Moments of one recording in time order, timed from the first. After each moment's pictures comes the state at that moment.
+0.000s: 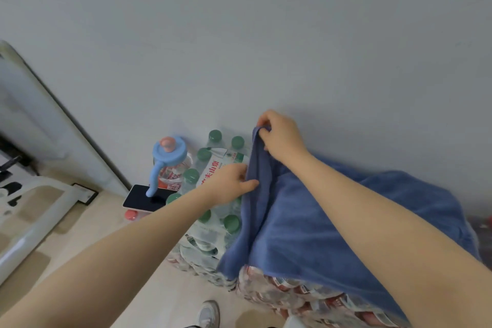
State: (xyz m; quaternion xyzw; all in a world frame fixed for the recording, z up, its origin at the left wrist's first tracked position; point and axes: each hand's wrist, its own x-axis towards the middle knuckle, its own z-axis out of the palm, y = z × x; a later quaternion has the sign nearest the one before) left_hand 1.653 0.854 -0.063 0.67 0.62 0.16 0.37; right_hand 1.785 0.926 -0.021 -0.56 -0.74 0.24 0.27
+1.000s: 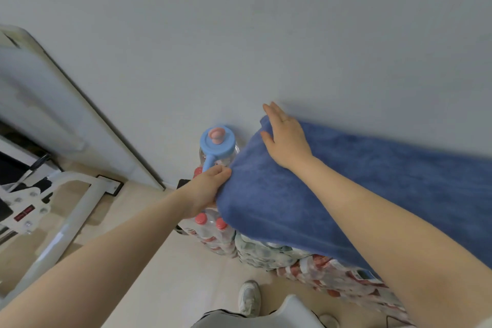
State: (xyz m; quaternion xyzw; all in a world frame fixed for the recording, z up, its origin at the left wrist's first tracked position) left_hand 1.476 0.843 -0.105 0.34 0.61 0.27 0.66; right_hand 1.651 0.927 -0.082 -0.56 -0.79 0.18 0.15
